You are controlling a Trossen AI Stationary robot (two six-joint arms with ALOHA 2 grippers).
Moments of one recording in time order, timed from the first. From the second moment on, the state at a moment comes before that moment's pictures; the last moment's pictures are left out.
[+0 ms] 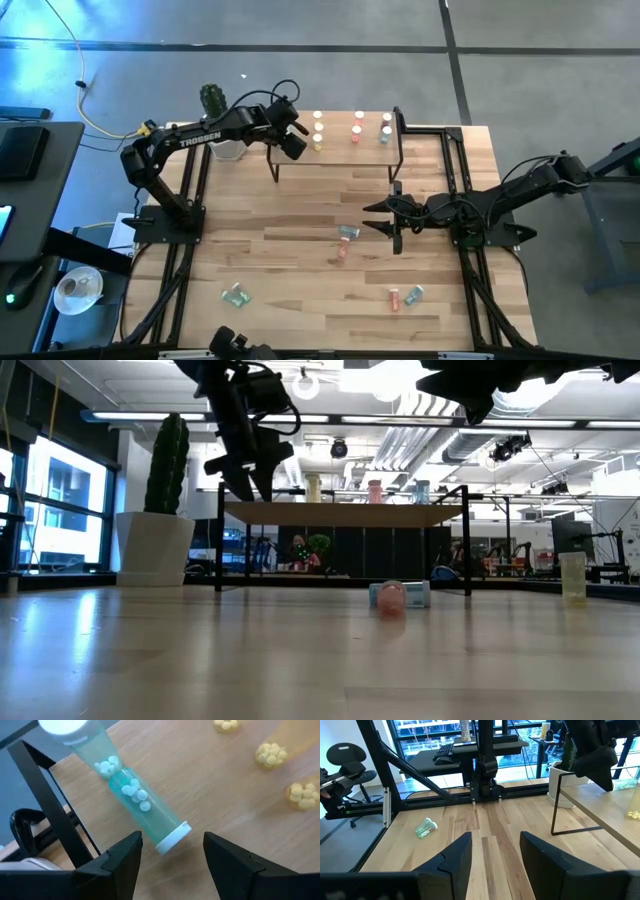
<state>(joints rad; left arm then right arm) 0.65 1.64 1.36 -0.78 -0.26 -0.33 0.28 1.01 0.54 0.32 0.33 0.13</state>
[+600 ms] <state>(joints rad) 0.65 1.64 1.36 -0.76 -0.30 -0.58 0.28 1.01 0.54 0.32 0.32 0.13</state>
